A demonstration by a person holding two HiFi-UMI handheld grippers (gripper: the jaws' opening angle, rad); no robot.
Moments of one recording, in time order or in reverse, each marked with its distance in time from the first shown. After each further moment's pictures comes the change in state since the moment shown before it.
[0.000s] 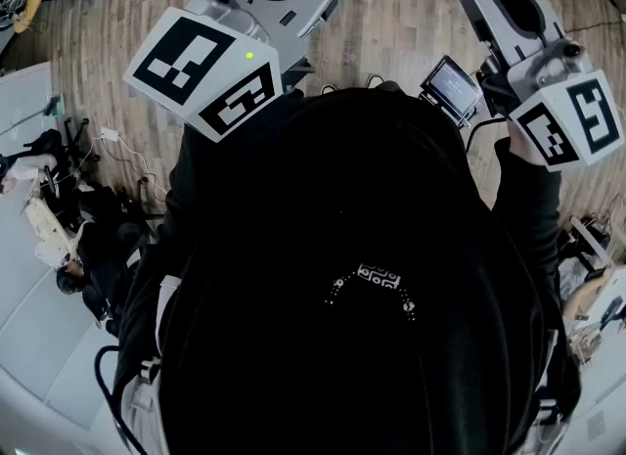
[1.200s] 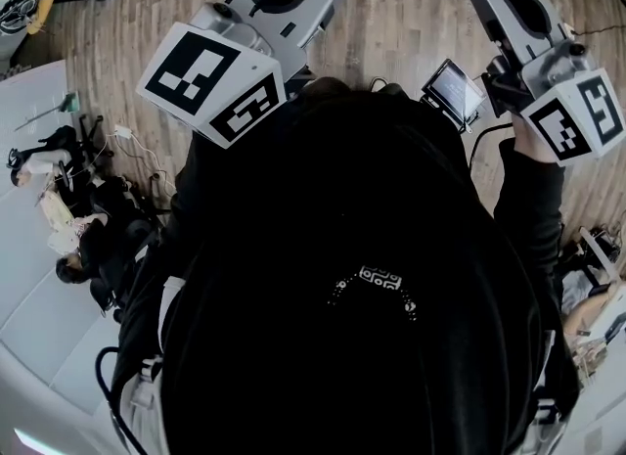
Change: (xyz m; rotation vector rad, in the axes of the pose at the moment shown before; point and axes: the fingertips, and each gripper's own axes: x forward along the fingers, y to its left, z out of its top) left arm 0.057 -0.015 -0.017 0.022 0.049 0.050; right arm -0.038 -0.070 -0.017 0.126 -0.067 0.020
